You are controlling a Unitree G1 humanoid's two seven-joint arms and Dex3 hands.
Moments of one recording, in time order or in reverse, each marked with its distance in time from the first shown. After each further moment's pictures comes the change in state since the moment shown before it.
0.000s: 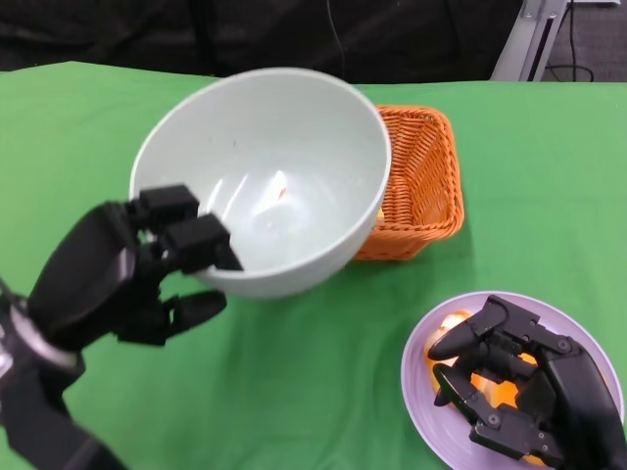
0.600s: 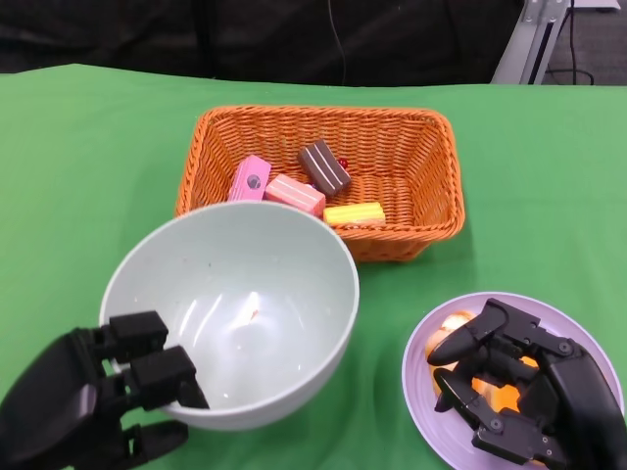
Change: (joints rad) left arm 0.287 0.088 -0.024 -0.134 0.083 -0.011 0.124; right arm 0.023 -0.016 0.004 -0.066 0.009 0.048 0.017
